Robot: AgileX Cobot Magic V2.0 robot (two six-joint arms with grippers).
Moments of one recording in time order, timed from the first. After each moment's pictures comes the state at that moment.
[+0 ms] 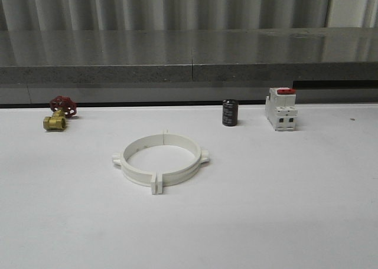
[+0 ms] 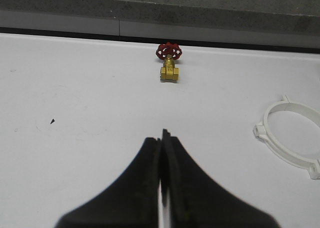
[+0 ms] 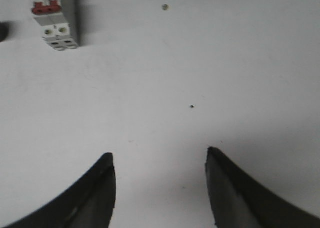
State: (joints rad) left arm -0.14 0.48 -0.45 0.13 0.48 -0.27; right arm 0.06 1.21 -1.09 -0.20 0.88 0.32
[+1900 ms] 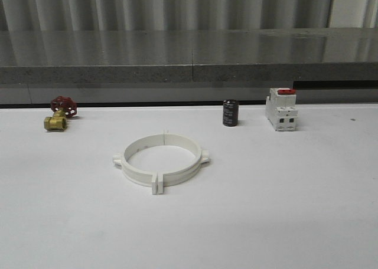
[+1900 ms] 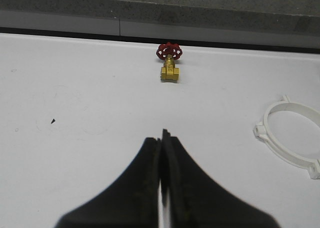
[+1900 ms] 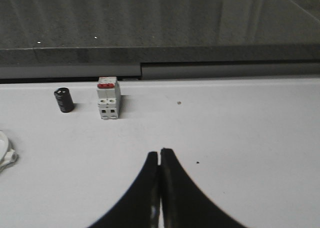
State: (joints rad) left arm -0.14 0.48 -0.45 0.13 0.48 -0.27; right arm 0.00 0.25 -0.41 -0.06 0.46 0.08
